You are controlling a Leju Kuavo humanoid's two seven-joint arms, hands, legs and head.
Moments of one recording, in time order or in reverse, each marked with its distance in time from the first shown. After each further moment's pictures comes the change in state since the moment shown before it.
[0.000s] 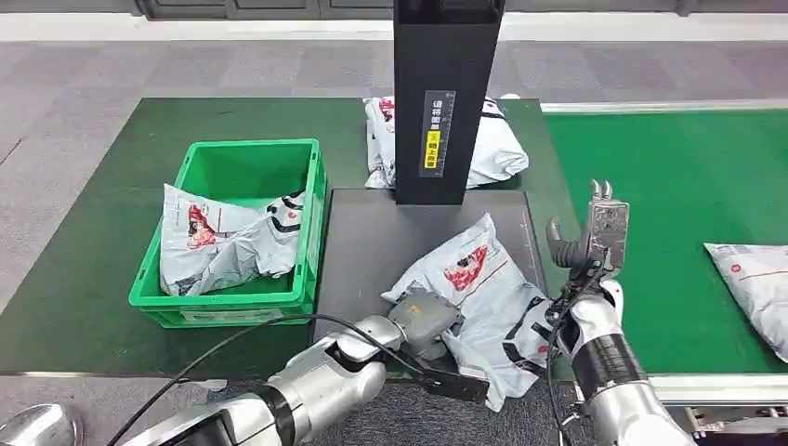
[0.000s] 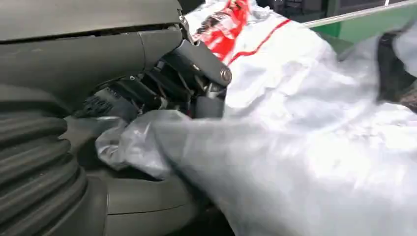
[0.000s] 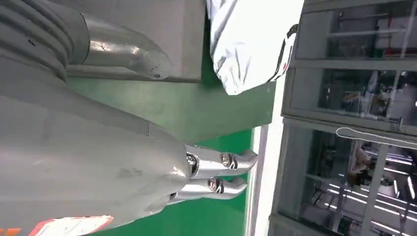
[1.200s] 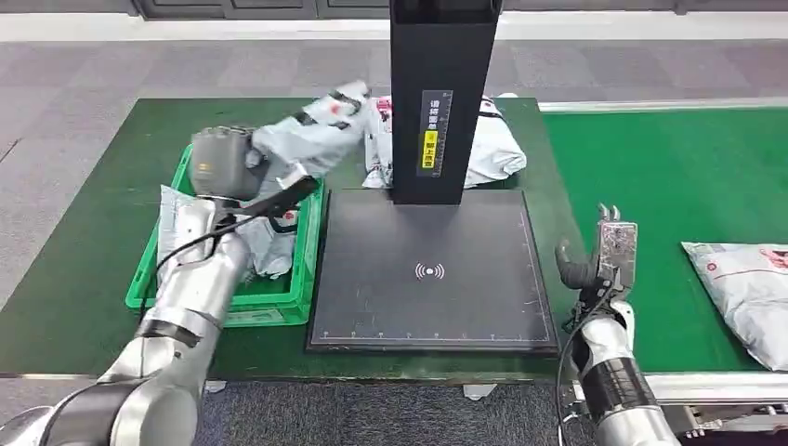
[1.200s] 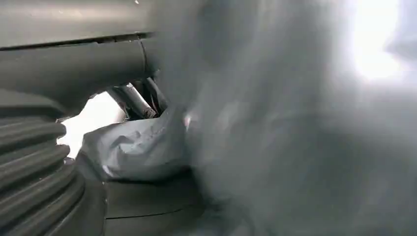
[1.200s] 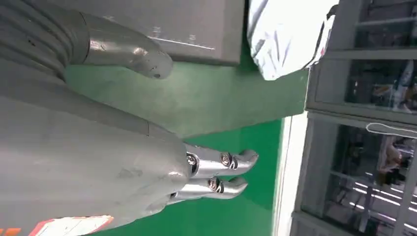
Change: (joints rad) left arm -0.099 0.202 1.316 -0.330 -0.641 0.483 -0.195; right arm 0.110 -0.015 -0.079 -0.072 0.054 0.037 0.059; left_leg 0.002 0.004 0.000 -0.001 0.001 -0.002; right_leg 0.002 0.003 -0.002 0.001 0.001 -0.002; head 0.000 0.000
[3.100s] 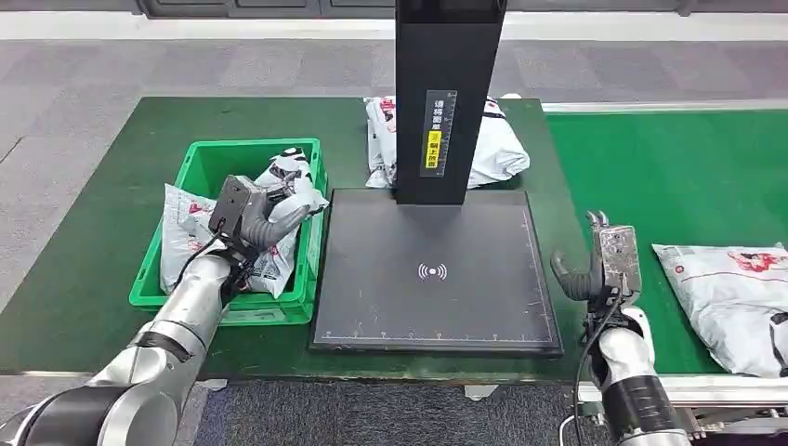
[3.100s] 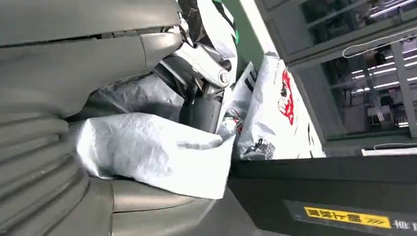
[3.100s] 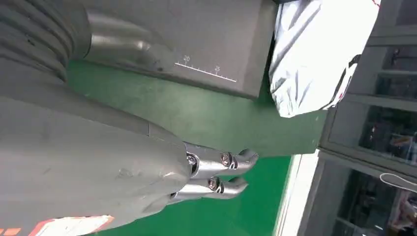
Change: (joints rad) left arm 0.023 0.069 -0.159 0.234 1.105 -1.027 -0.179; right arm 0.080 -0.055 0.000 -0.162 0.074 0.188 0.152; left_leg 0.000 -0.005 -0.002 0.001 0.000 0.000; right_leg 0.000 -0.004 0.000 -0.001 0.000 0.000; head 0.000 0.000
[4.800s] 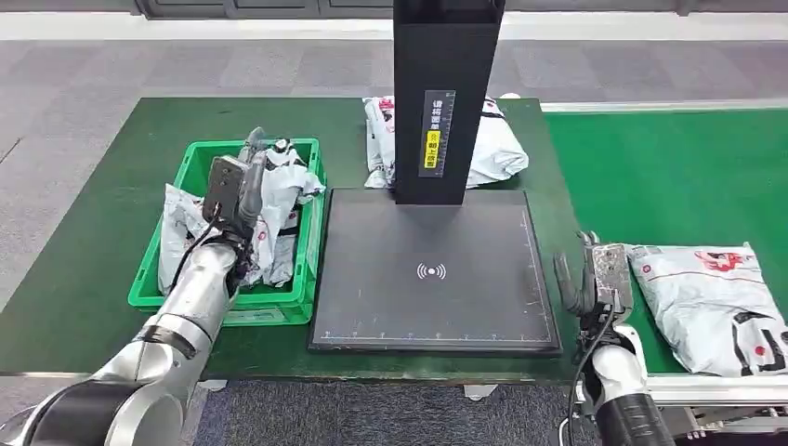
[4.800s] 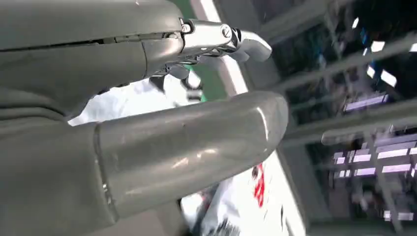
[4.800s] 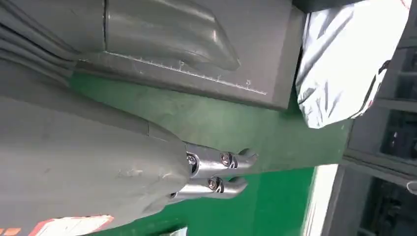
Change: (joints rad) left arm -0.008 -0.014 -0.076 -0.079 0.102 0.412 -0.010; right arm 0.066 0.025 -0.009 -0.022 0.006 -0.029 0.012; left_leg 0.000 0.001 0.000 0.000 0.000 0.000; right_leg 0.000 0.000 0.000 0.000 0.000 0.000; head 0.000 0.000
